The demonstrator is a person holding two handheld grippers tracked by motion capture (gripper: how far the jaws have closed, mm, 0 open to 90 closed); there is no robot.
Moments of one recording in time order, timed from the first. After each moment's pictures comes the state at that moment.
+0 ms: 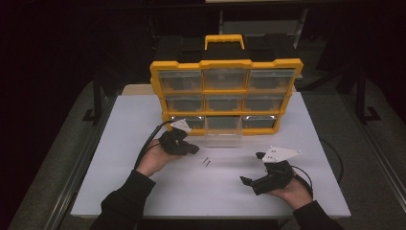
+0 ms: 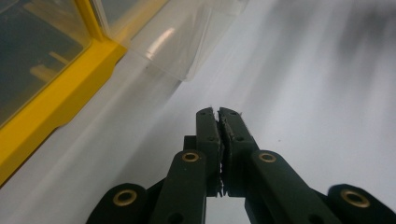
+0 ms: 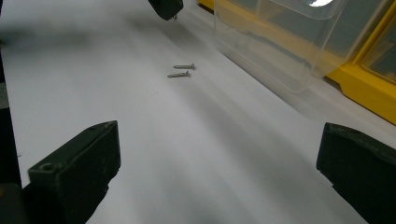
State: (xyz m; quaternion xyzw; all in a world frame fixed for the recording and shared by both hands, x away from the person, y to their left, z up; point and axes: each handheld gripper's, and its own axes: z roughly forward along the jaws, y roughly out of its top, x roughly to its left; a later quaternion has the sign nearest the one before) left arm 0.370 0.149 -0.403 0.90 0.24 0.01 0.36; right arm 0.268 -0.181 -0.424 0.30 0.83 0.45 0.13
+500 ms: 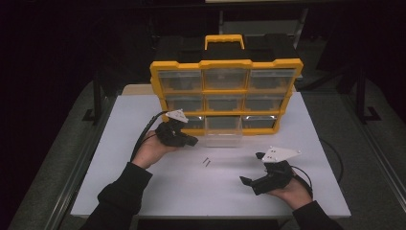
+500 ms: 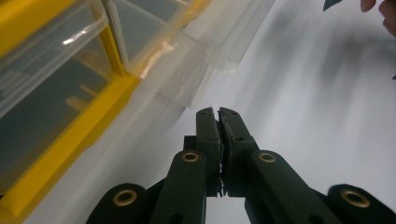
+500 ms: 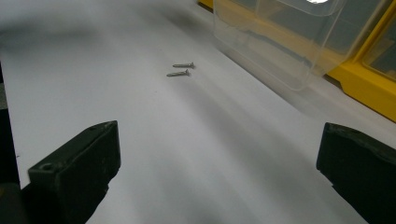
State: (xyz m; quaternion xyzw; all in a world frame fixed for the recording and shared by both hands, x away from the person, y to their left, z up) left arm 0.378 0.152 -0.373 0.90 0.23 0.02 0.37; right arm 0.268 -0.180 -0.426 0.30 0.83 0.45 0.13
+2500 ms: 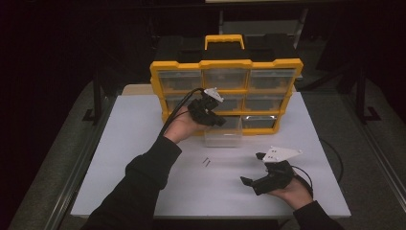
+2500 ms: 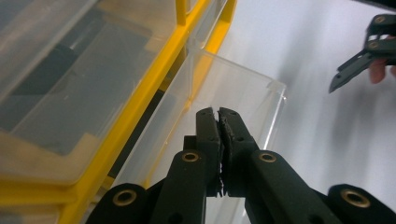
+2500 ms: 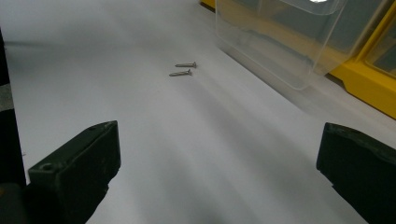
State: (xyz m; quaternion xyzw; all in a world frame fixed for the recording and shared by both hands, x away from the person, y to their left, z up) left arm 0.421 0.060 -0.335 0.92 0.18 0.05 0.35; right arm 0.268 -0.182 -0.425 0.30 0.83 0.45 0.12
